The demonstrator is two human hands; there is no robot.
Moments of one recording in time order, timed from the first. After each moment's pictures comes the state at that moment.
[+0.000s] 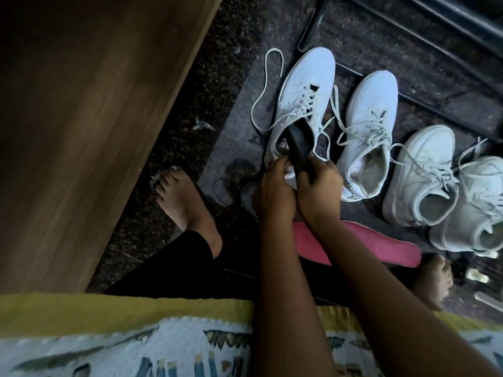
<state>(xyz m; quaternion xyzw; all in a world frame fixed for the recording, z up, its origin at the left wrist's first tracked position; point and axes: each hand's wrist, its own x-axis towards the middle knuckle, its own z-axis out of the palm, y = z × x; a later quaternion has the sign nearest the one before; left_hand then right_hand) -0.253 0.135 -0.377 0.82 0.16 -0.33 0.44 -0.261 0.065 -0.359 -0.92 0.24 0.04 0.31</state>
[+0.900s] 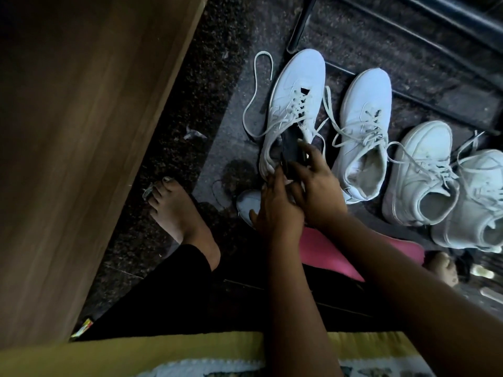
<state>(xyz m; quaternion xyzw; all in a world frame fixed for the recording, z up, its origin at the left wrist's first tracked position) -0.268 0.122 -0.368 0.82 0.17 -0.38 0.39 -0.256 0.033 -0.389 -0.97 -0.01 0.10 0.24</state>
